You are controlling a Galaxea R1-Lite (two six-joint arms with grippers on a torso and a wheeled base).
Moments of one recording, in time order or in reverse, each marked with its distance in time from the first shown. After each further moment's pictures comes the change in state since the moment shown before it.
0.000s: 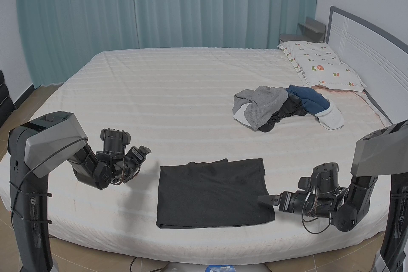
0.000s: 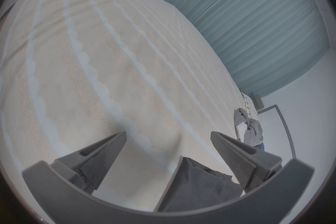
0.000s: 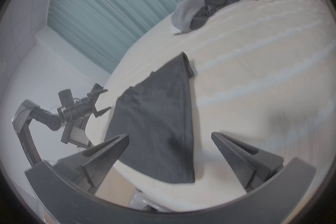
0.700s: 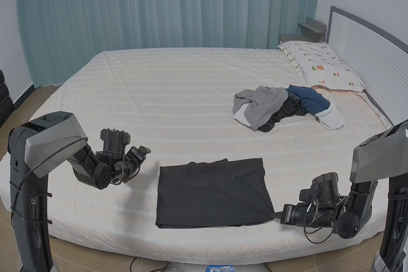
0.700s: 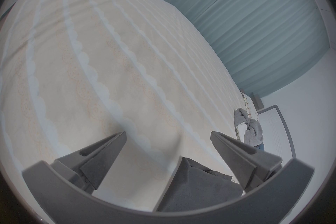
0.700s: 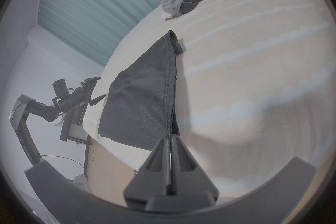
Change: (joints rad) left arm 0.000 0.000 0.000 -0.001 0.000 0.000; right arm 0.023 0.012 0.083 0.007 0.001 0.033
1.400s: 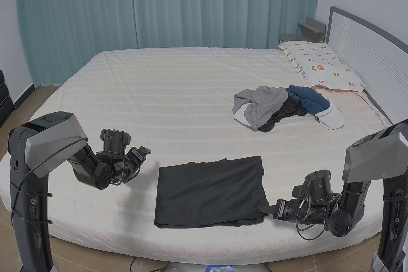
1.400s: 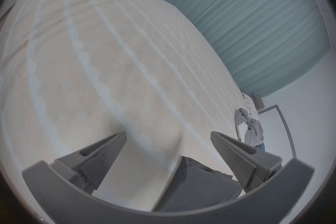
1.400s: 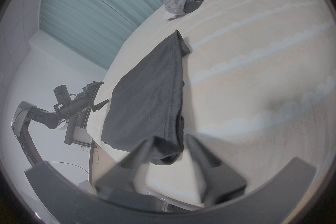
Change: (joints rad) left arm 0.000 0.001 0.001 0.002 0.000 0.000; right arm 0.017 0.042 -0.087 0.001 0.006 0.043
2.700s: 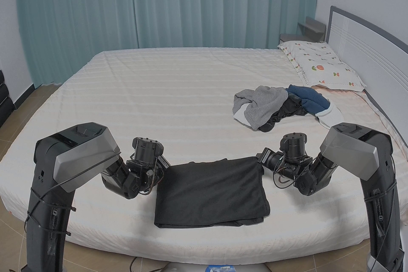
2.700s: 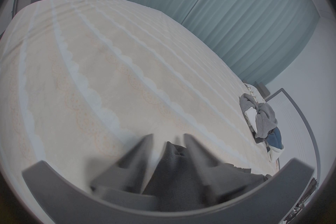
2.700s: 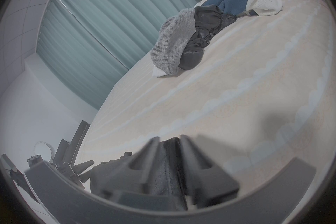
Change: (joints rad) left arm -0.165 0.127 -0.131 -0.006 0.228 0.061; right arm -0.084 0.238 -0.759 0.272 -0.241 0.055
